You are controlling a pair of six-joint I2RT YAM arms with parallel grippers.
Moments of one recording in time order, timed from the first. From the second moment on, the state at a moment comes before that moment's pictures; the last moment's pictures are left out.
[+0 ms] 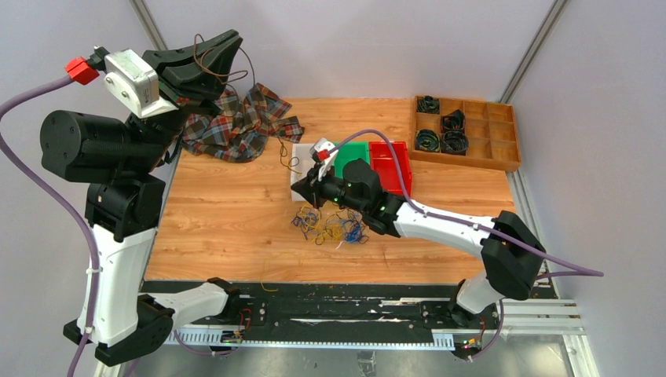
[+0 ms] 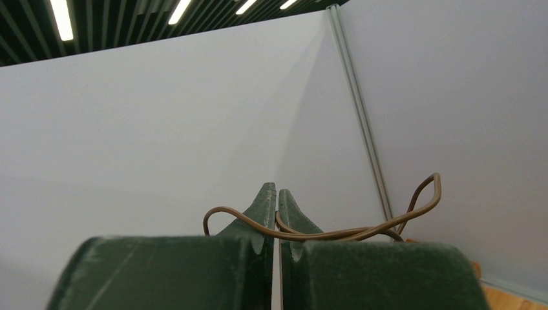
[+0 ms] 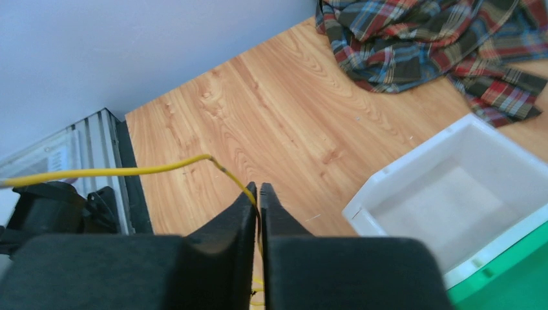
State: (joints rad) left arm -0.45 1.11 1.90 -0.12 0.35 0.16; right arm 0.98 1.54 1.03 0.40 -0.14 0.18
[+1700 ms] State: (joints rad) left arm -0.46 1.01 1.37 -0.26 0.52 -0.13; right arm 0.90 1.27 1.14 0.33 -0.36 0.19
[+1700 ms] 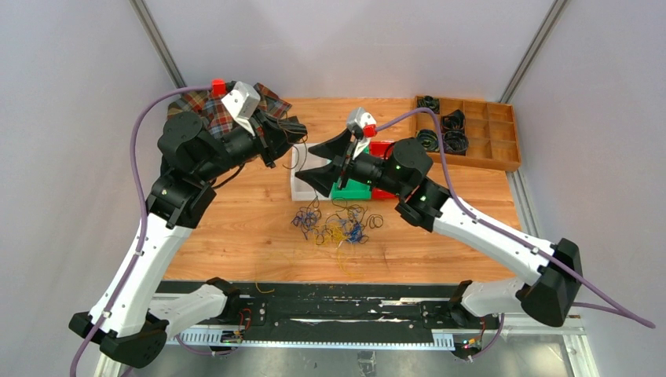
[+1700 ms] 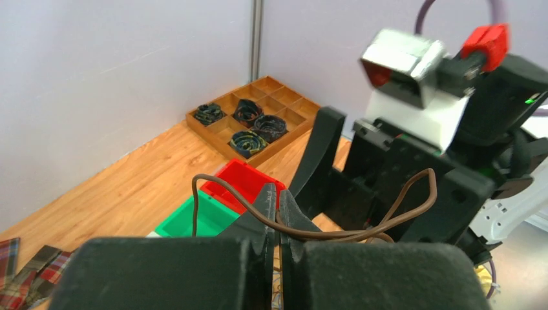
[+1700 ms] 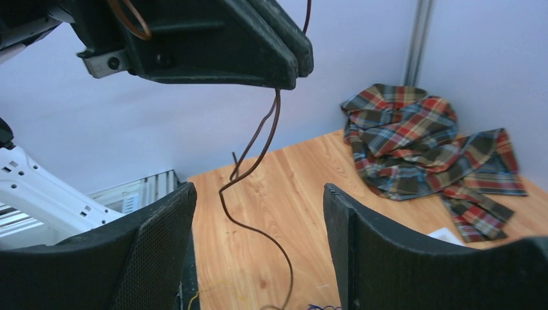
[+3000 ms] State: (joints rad) left arm -0.39 0.95 1.27 -0.64 0.31 0.04; right arm 0.68 1.44 1.22 0.17 -0.15 0.21
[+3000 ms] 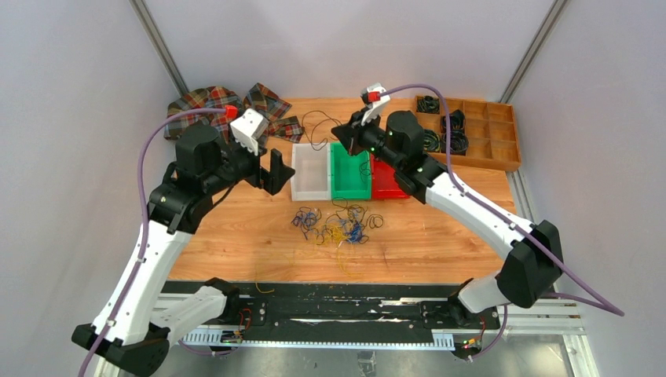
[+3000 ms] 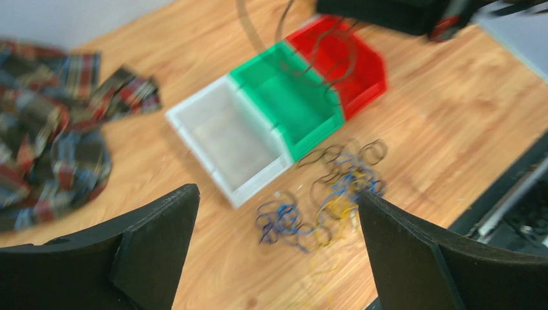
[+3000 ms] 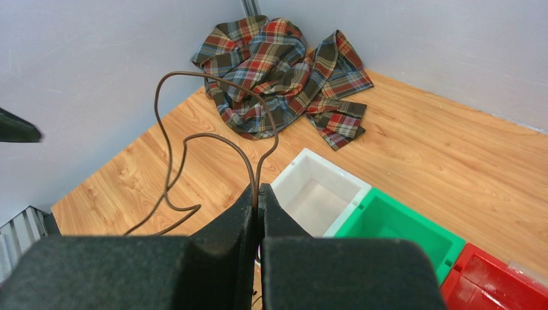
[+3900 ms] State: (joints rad) left arm -0.09 1.08 1.33 -0.79 0.31 0.12; right arm 0.68 1.89 1.49 0.30 -0.21 0.40
